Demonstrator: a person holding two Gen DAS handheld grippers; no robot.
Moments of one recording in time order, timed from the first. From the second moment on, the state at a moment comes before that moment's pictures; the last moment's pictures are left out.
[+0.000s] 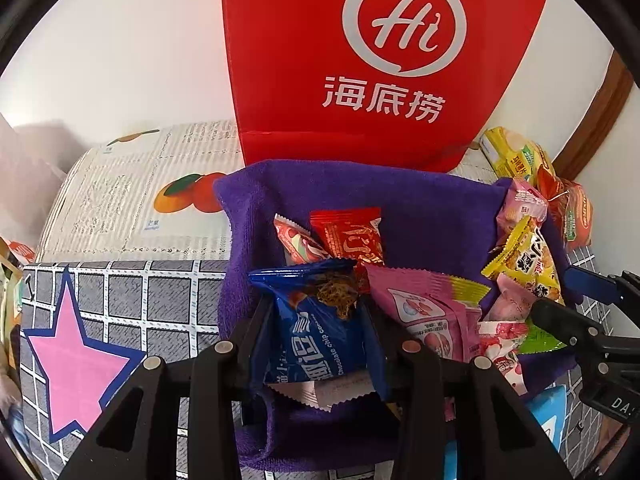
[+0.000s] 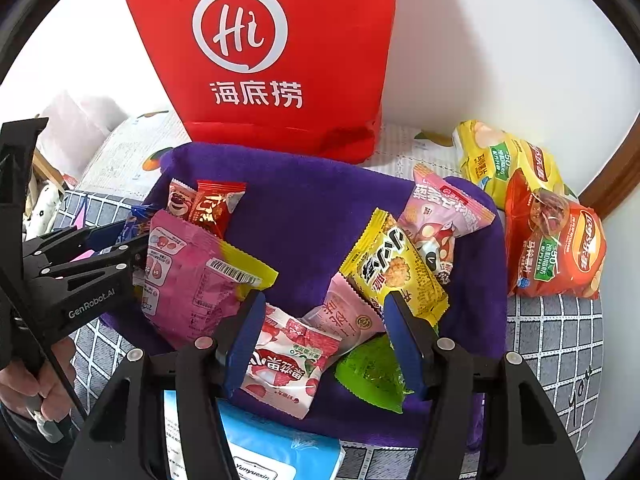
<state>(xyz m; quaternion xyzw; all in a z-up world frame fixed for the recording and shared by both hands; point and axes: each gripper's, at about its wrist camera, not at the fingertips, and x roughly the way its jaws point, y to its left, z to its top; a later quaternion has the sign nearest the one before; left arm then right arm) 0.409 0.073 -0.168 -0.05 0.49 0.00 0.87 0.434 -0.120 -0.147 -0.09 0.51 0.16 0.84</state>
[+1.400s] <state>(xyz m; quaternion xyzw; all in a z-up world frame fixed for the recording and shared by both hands) 0.386 0.067 -0.116 -0.06 0.44 -0.05 0.89 0.436 -0.130 -0.141 -0.07 0.52 0.14 0.84</state>
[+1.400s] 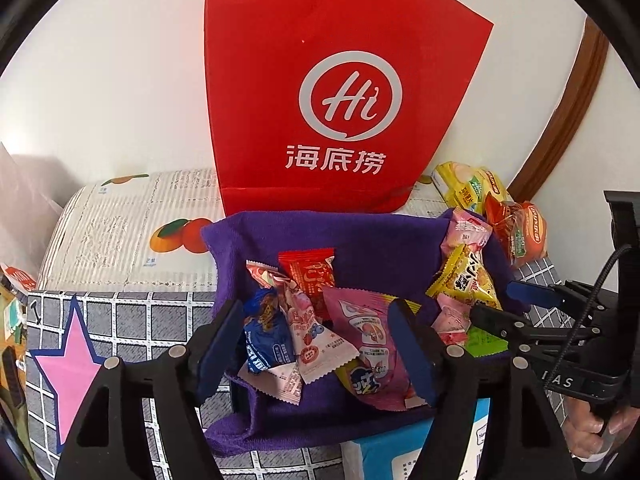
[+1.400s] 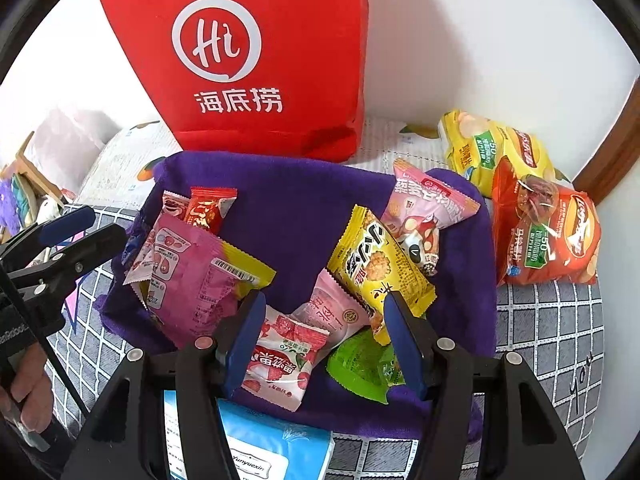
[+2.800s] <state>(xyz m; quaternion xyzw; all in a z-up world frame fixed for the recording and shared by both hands) 0.171 0.036 -0.041 -0.02 0.37 -0.07 0.93 0.158 -0.174 -0.041 0.02 0.38 0.04 0.92</state>
